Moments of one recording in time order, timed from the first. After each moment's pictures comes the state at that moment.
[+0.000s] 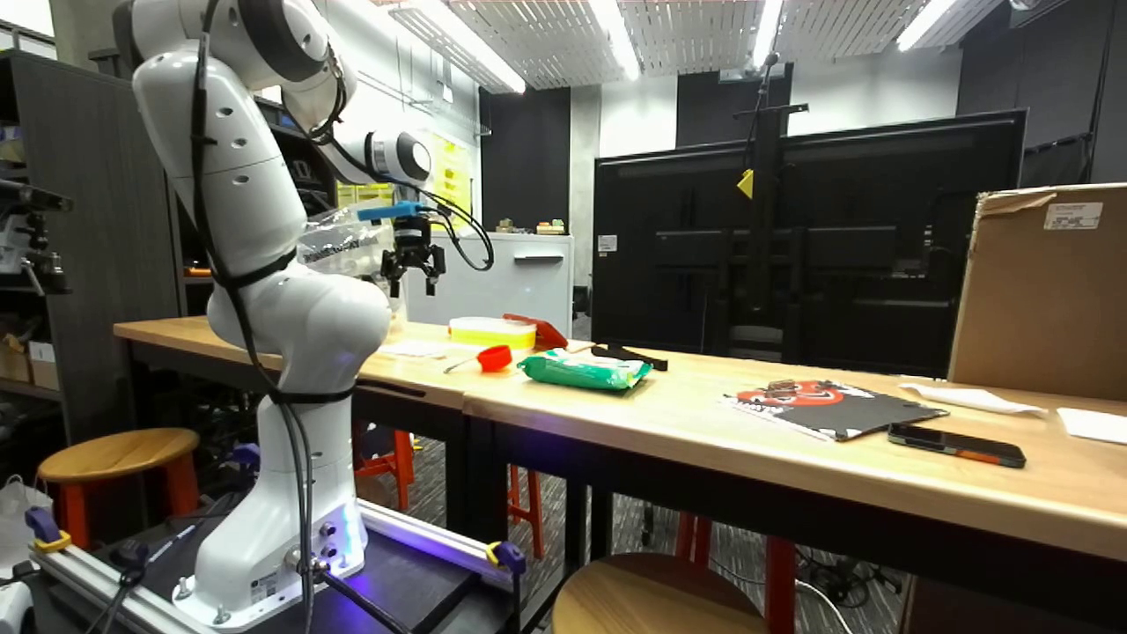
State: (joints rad) arm 0.12 -0.43 0.24 -2.30 0.05 1.71 0.22
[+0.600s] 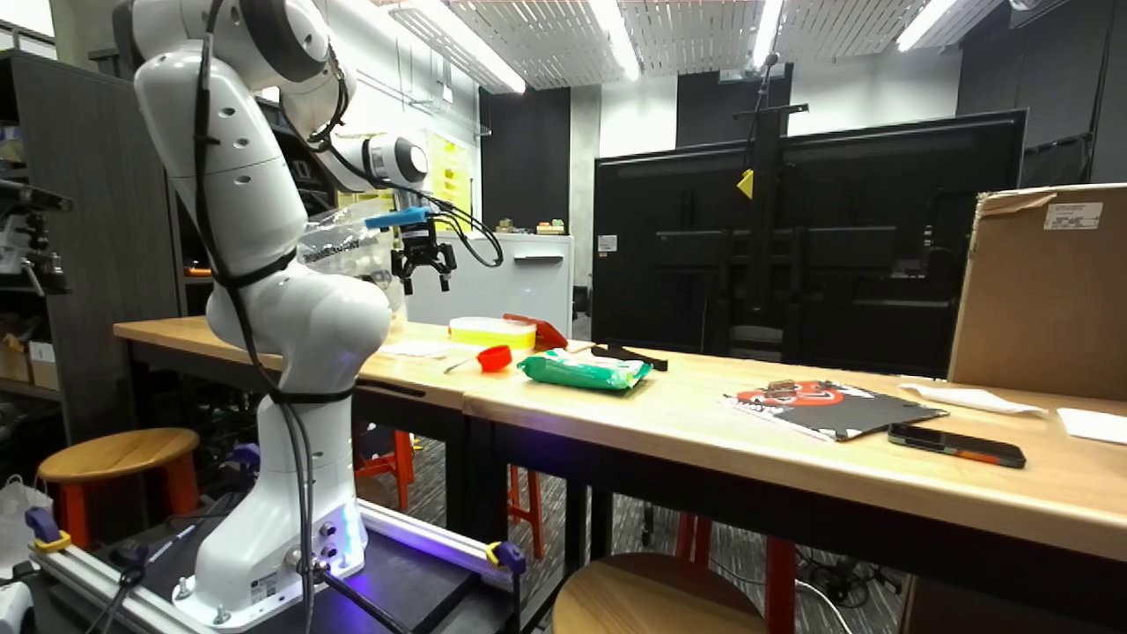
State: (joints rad) arm 0.14 -0.43 0.24 -2.33 -0.02 1.94 0.18
